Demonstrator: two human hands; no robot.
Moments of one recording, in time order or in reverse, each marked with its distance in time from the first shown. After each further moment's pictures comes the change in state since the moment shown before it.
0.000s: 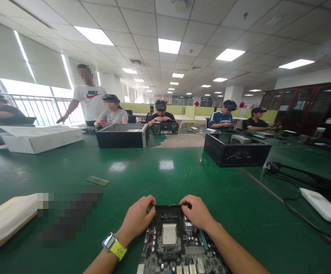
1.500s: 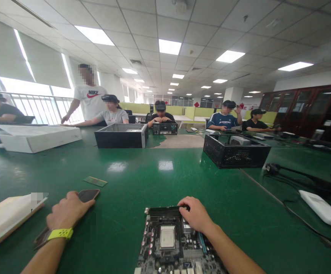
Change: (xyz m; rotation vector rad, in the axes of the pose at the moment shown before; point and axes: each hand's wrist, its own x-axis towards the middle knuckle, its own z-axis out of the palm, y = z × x) left_hand -0.012 -0.160 -0.092 0.300 0.096 -0.950; right_hand 0.002 0.004 0.004 -0.004 -0.006 0.005
